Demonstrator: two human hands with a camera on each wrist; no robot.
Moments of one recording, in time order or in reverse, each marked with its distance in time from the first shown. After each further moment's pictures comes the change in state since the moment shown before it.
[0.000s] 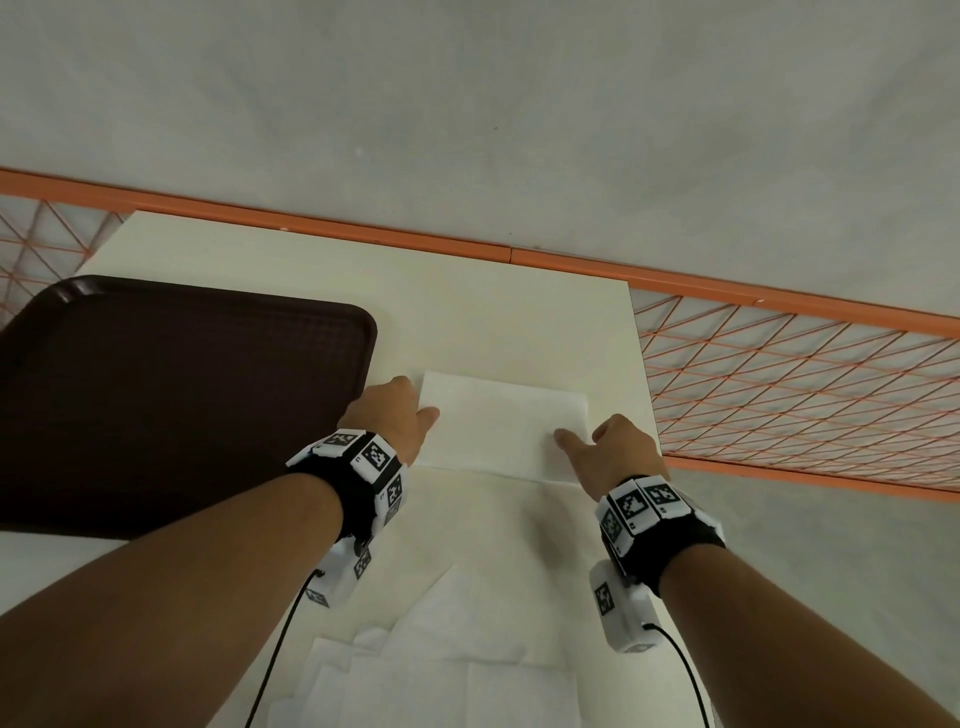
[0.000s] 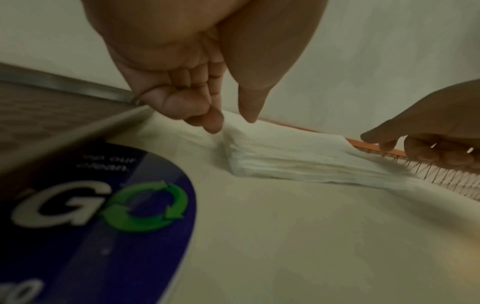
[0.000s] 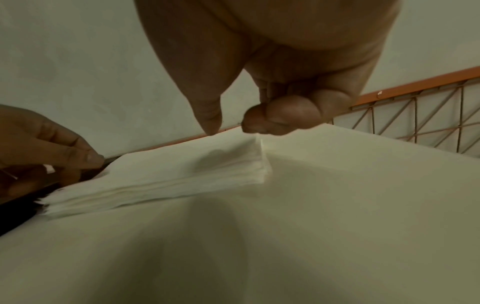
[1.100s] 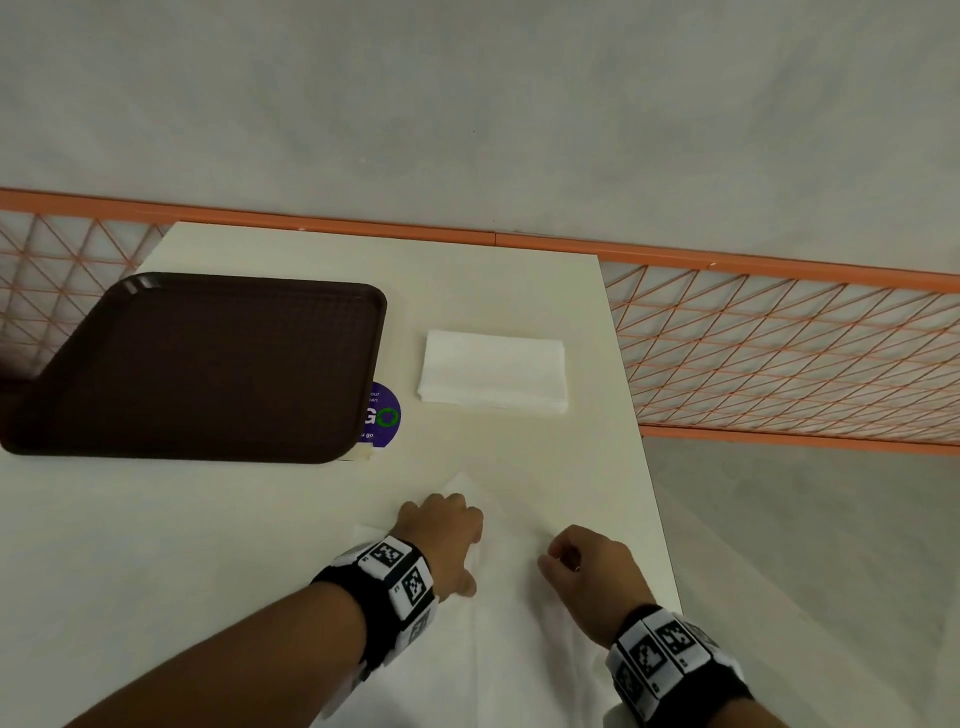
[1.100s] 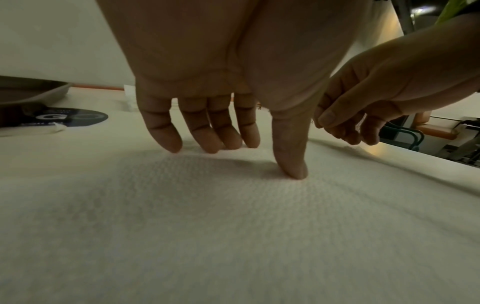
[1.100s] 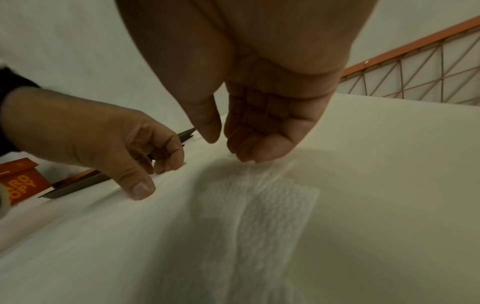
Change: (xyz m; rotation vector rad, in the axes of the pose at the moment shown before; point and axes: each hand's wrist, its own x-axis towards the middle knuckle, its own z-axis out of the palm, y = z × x) left_hand -0.188 -0.025 0.052 0.408 -0.463 0.469; right_hand -0.180 0.120 0.058 0.145 -0.190 -0.305
